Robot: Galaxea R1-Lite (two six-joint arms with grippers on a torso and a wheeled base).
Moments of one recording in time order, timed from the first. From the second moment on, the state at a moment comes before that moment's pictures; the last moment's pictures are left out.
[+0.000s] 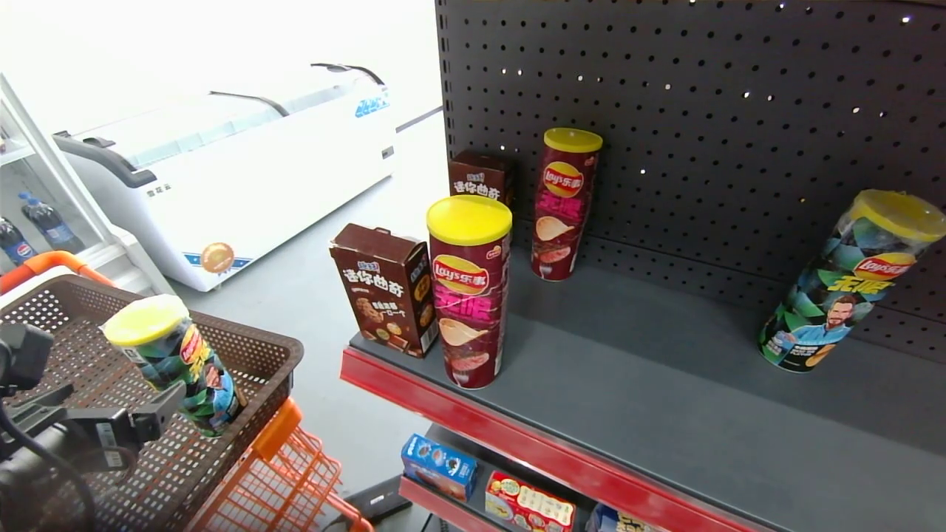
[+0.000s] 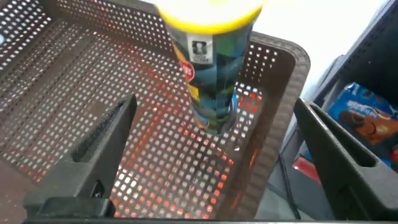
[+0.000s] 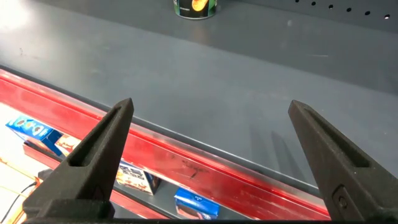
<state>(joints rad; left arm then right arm) 0.15 1.30 -0.18 -0.85 0.08 0.06 0.01 0.00 0.00 0.00 -0.05 -0.01</state>
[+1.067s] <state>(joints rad) 0.20 1.81 -0.35 -1.16 0.06 0.04 0.01 0.00 0.00 0.00 -0.05 -0.01</state>
